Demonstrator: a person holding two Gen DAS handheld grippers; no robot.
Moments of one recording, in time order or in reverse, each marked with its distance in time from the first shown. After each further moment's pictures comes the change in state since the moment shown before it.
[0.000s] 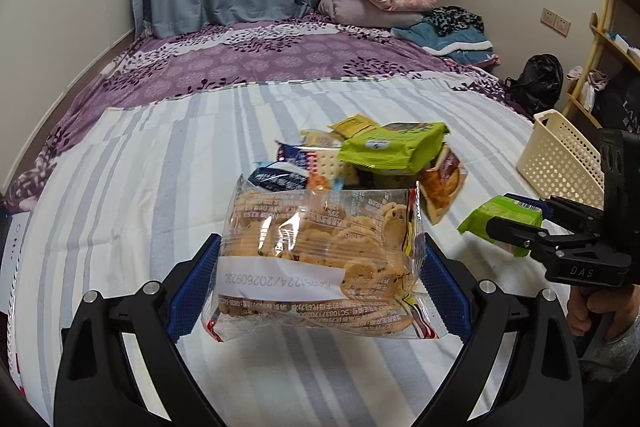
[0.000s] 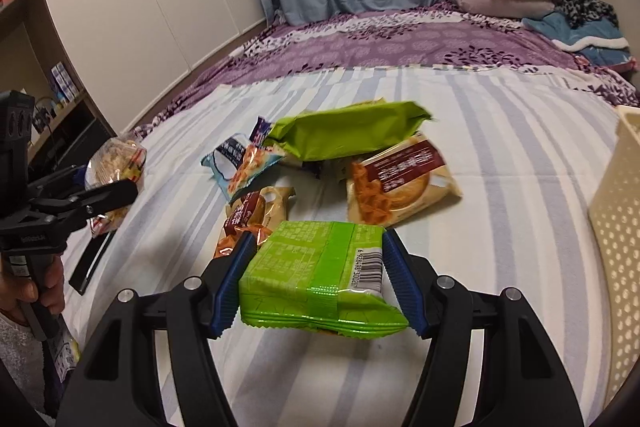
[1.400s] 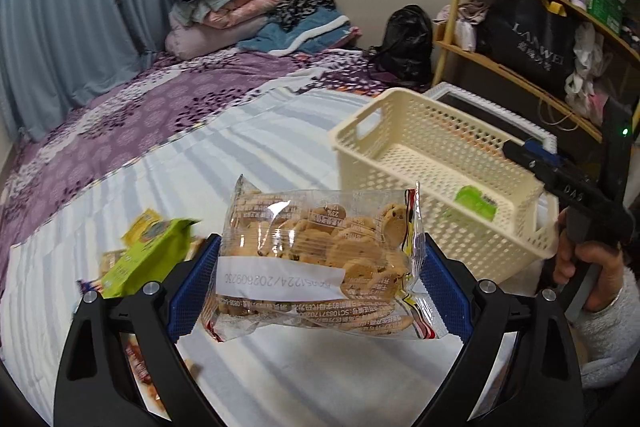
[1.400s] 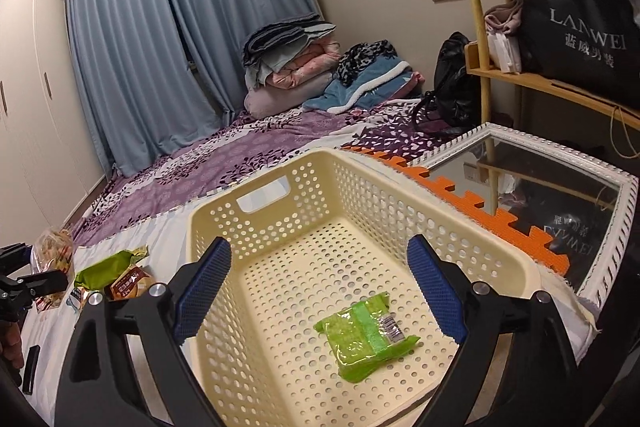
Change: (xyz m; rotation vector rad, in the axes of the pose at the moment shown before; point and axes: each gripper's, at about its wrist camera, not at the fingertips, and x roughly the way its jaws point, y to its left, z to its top) left arm 0.023 -0.255 0.065 0.376 -0.008 -0.309; right arm -0.208 -0.214 -0.058 0.353 -0.430 -0.507
